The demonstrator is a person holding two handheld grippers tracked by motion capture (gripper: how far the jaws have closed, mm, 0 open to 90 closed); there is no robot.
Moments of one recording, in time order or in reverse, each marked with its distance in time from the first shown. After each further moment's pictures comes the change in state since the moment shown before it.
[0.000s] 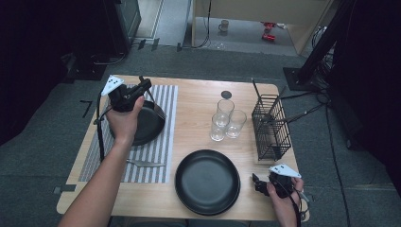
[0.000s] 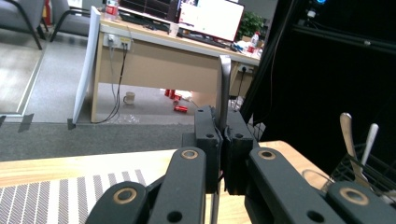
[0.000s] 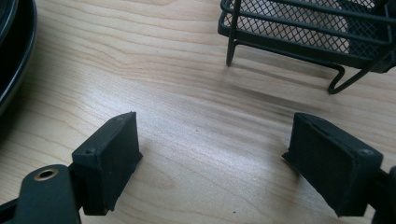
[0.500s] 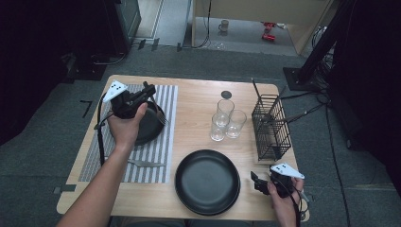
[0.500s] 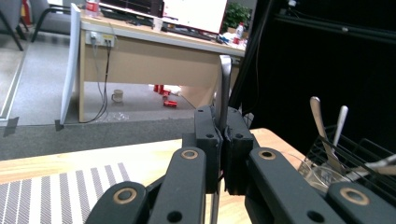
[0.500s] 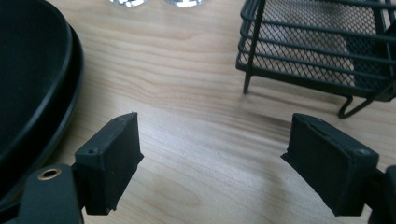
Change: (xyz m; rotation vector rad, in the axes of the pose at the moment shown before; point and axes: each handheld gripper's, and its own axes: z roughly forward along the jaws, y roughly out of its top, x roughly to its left) left arm -0.023 -0.001 -0.017 0.029 -0.058 0.039; right arm 0.004 0.007 -0.009 -0.061 0.053 0.031
